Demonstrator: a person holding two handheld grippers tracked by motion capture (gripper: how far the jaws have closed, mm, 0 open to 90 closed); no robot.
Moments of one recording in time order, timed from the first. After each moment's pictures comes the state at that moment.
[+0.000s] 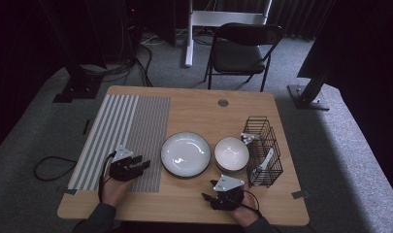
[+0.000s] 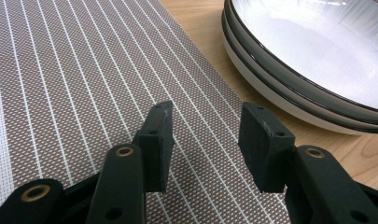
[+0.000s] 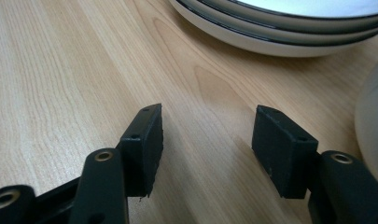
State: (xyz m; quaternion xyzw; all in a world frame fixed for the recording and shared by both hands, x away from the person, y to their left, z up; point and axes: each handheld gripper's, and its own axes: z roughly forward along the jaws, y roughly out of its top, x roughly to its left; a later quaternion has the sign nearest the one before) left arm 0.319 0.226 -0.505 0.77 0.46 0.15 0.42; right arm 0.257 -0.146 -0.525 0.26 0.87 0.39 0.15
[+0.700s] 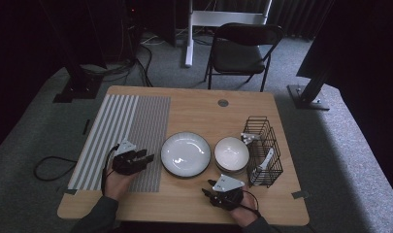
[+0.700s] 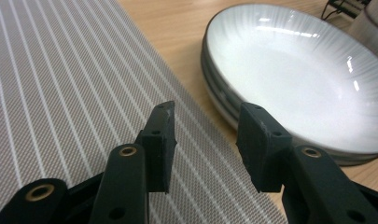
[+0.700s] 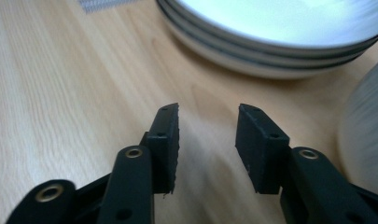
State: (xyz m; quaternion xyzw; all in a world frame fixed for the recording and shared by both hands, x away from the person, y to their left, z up) left arm 0.332 0.212 -0.482 0.77 0.43 0.15 0.43; right arm 0.252 -0.140 -0.515 0.26 0.86 0.40 0.18
